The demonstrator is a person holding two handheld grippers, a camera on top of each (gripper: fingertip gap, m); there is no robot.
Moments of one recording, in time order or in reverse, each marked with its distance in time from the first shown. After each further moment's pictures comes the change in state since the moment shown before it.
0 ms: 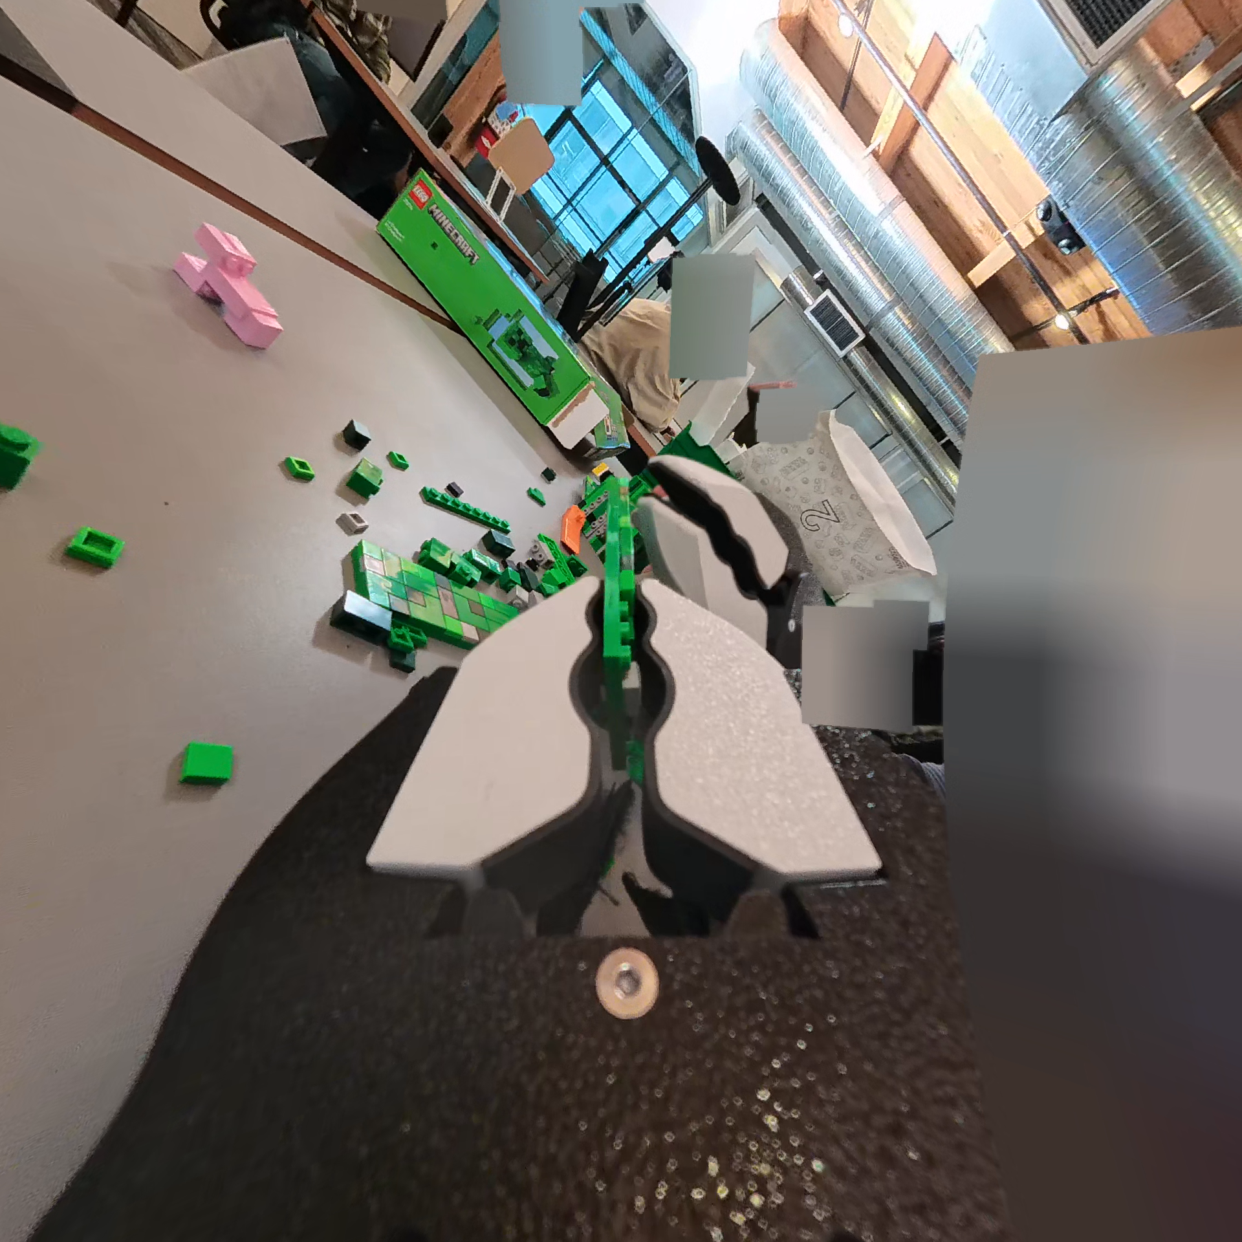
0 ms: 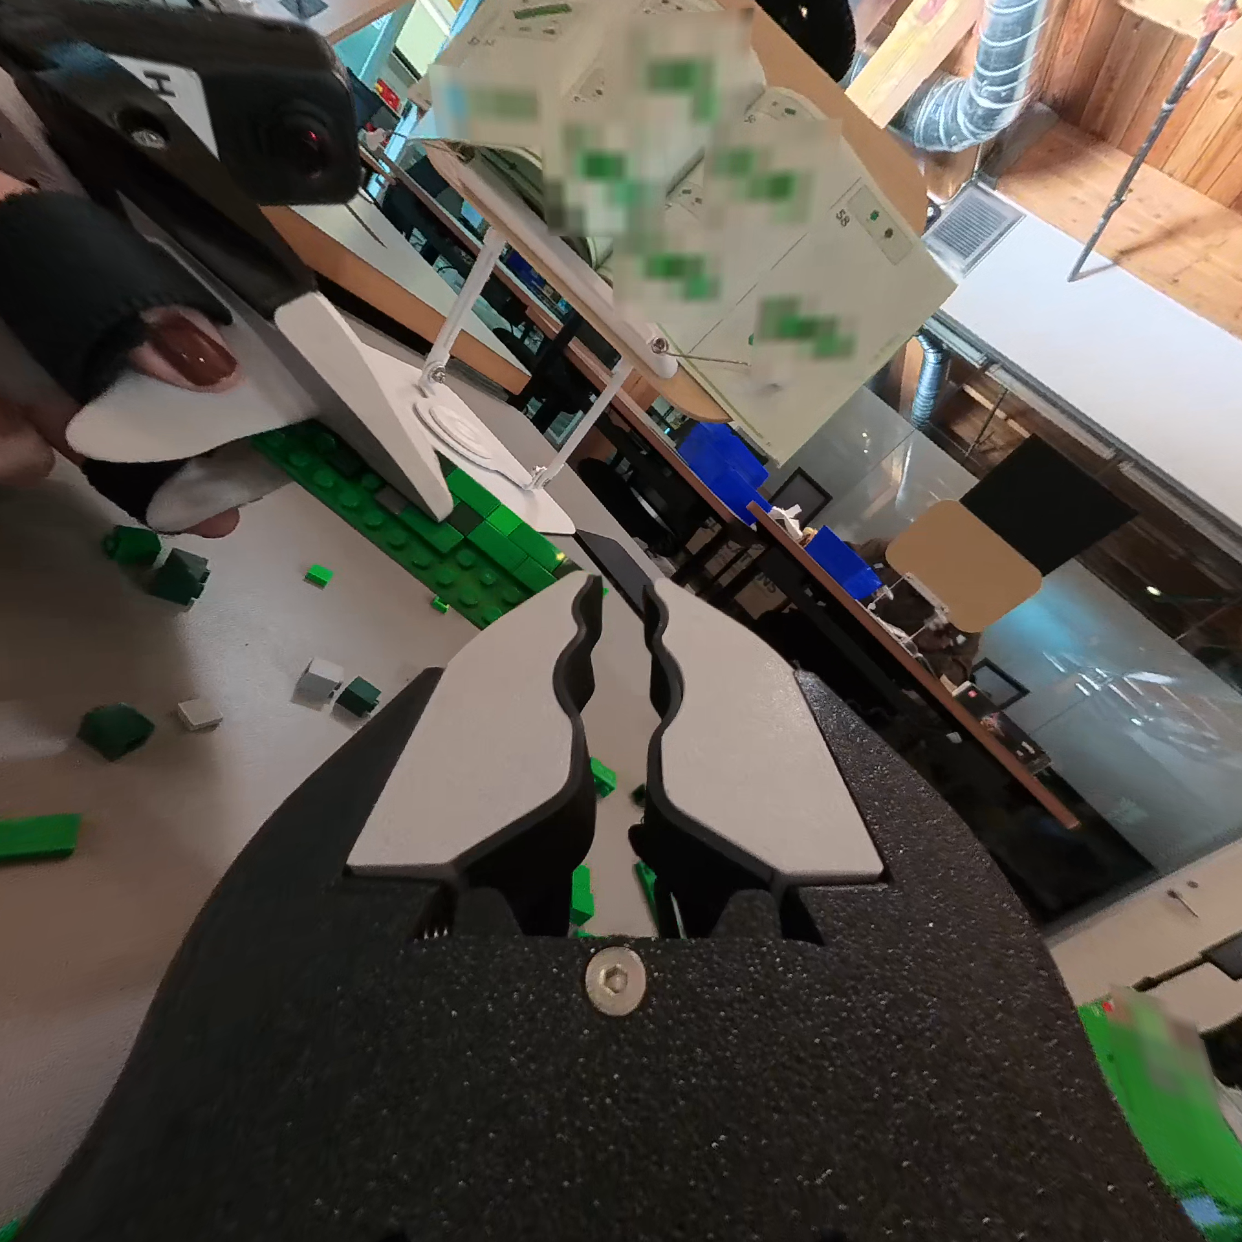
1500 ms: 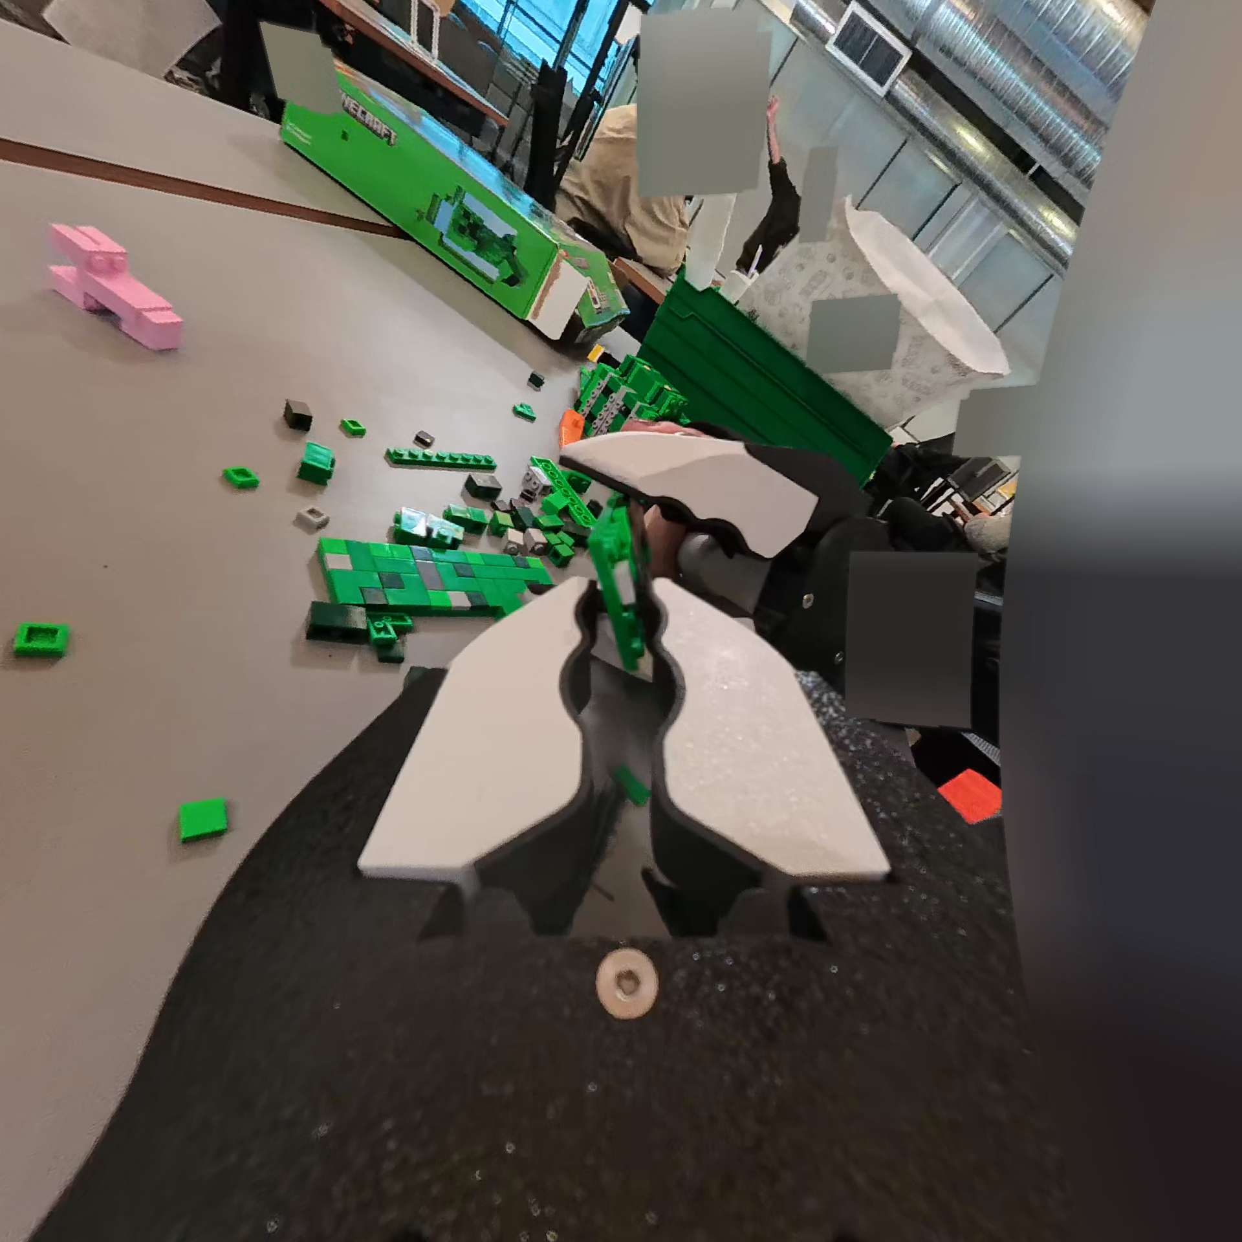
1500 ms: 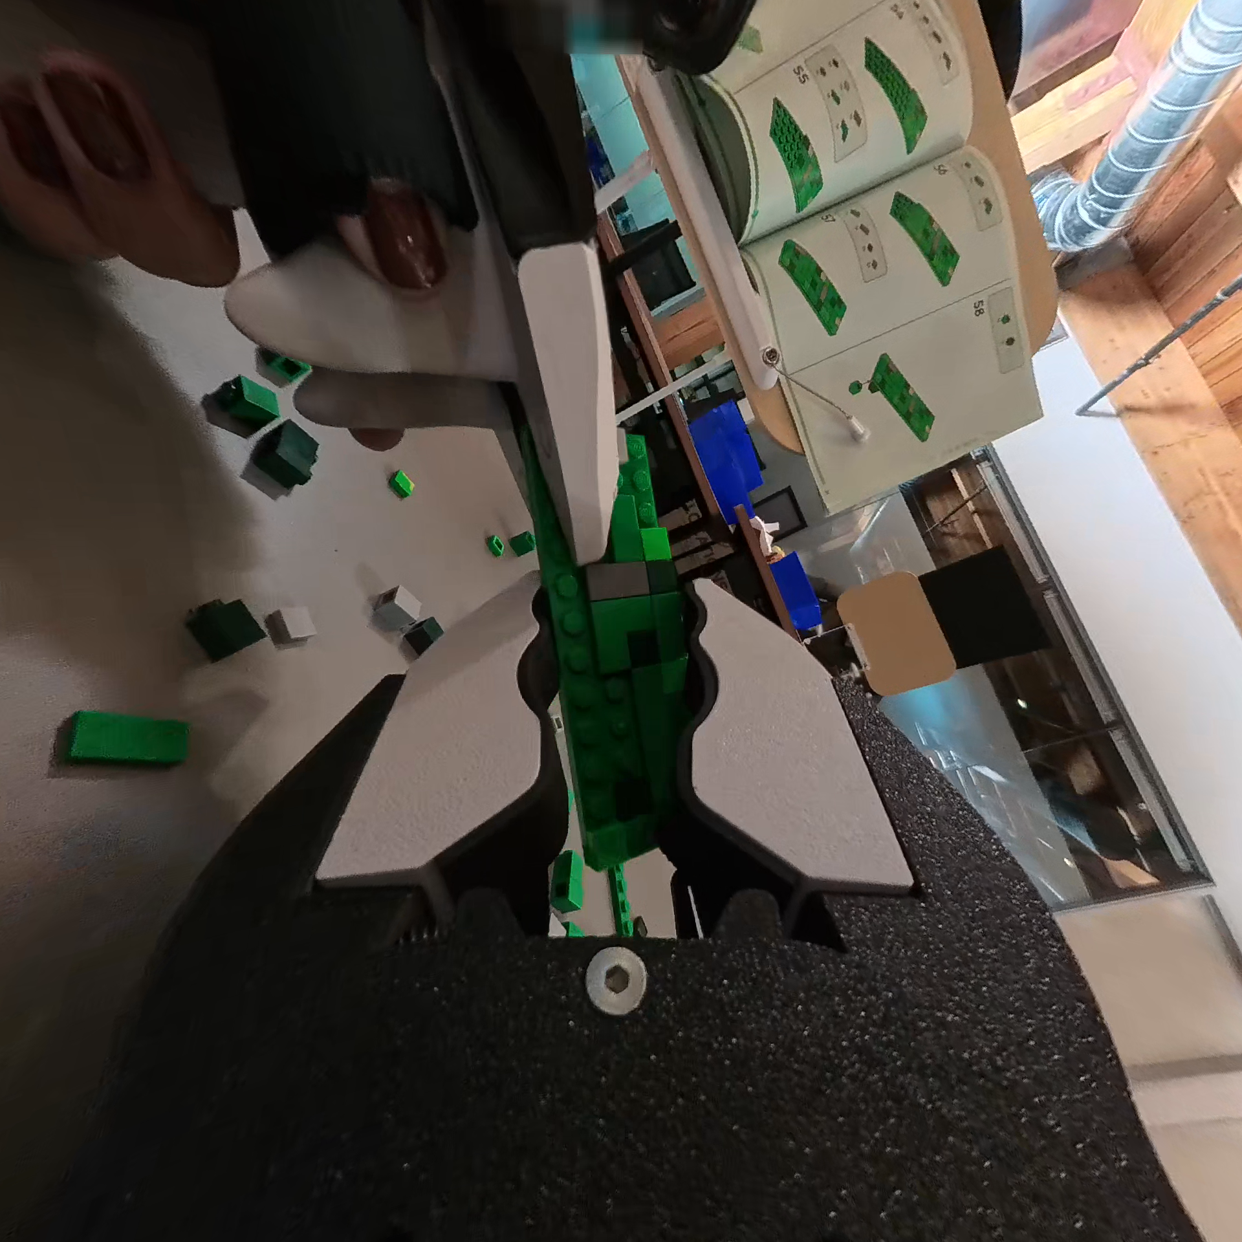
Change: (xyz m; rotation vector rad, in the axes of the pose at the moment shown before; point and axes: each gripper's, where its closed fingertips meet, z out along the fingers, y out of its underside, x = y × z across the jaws) left arm 0.010 0.023 0.004 -0.221 0.005 0.265; right arm -0.040 0.001 0.005 -0.096 -0.085 -0.364
